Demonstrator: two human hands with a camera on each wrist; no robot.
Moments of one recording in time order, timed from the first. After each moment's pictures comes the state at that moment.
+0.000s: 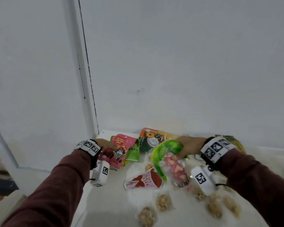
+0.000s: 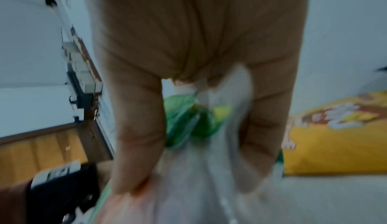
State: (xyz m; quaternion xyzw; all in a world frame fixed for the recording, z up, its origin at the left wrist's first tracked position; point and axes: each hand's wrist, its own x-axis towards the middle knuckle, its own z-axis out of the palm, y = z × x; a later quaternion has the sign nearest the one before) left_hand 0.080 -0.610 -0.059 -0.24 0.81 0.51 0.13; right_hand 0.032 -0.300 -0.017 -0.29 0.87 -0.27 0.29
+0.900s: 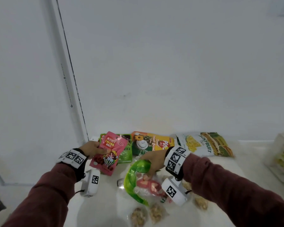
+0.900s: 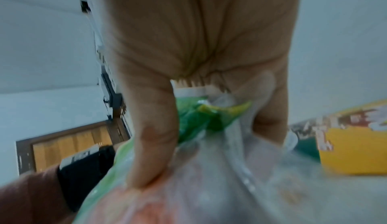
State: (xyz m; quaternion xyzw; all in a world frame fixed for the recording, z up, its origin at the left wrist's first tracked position) left_hand 0.075 -0.622 -0.058 -0.14 0.86 0.49 0.09; right_hand 0.065 -0.355 -0.041 -0.35 0.86 -0.17 0.32
